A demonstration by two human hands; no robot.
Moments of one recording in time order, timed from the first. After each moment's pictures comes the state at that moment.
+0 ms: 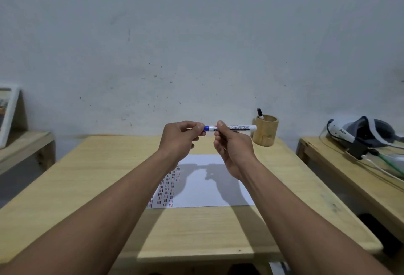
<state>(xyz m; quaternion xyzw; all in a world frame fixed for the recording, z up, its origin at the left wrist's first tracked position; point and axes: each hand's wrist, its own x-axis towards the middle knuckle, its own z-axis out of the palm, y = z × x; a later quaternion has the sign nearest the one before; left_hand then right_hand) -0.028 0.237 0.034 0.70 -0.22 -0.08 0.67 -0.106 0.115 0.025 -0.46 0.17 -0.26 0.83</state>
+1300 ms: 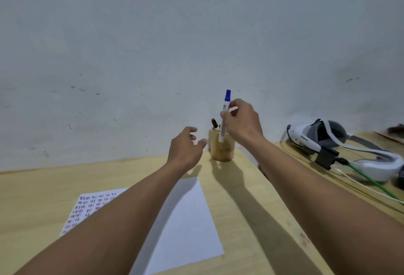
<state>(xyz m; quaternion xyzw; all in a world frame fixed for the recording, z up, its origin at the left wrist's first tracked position) 0.012 0.036 0.001 0.80 -0.31 -0.04 0.51 -0.087 -0.080 0.065 -0.80 0.30 -0.39 0.34</state>
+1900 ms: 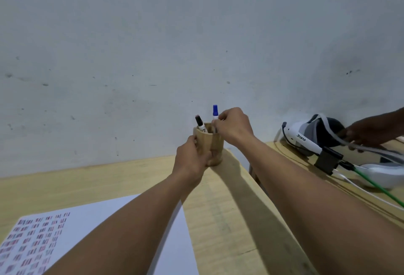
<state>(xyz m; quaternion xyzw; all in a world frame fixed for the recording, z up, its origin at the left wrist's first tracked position) 0.024 -0.055 -0.054 0.77 -0.34 -0.08 0.53 -0.046 -0.159 0.027 -0.83 0.36 -0.30 0.31</state>
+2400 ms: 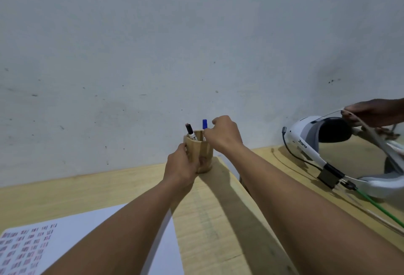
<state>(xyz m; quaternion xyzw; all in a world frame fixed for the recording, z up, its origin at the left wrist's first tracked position) 0.022 -0.063 -0.055 0.76 -0.30 -0.11 0.57 -0.061 -0.145 0.039 -0.82 0.38 -0.27 0.33</state>
